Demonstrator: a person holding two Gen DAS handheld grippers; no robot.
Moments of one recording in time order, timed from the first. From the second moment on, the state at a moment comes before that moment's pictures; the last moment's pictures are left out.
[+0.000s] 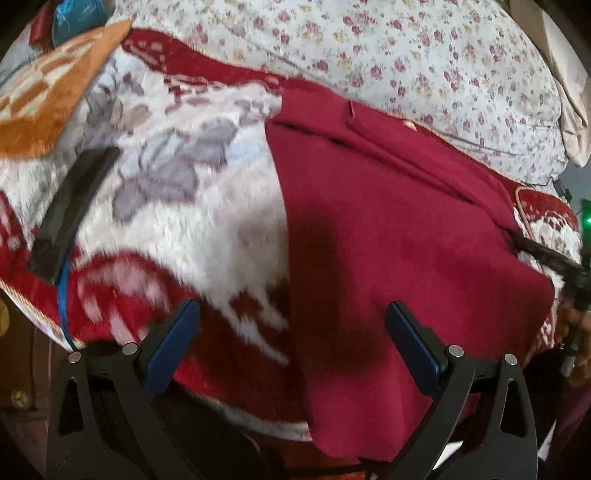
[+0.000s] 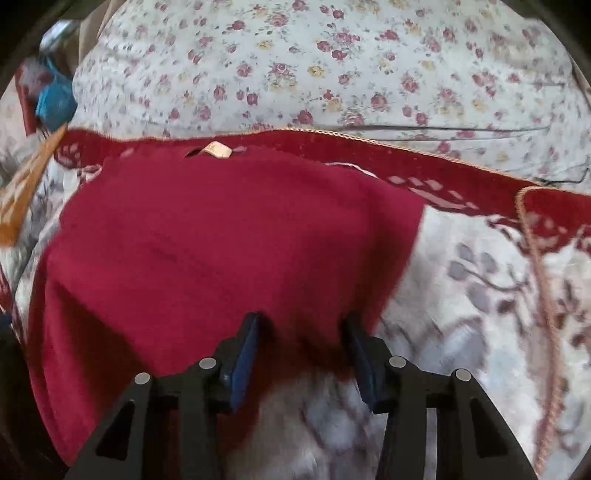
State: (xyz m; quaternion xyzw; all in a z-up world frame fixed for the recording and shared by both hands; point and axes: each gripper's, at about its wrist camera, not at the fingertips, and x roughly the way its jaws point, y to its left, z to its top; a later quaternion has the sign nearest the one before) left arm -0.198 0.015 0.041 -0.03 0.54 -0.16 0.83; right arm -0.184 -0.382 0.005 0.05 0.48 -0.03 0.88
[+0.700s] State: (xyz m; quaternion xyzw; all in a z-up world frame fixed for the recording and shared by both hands) left arm -0.257 -0.003 0.008 -0.03 0.59 -0.20 0.78; right arm -0.318 -0.382 -0.034 0.19 0.52 0.10 0.83
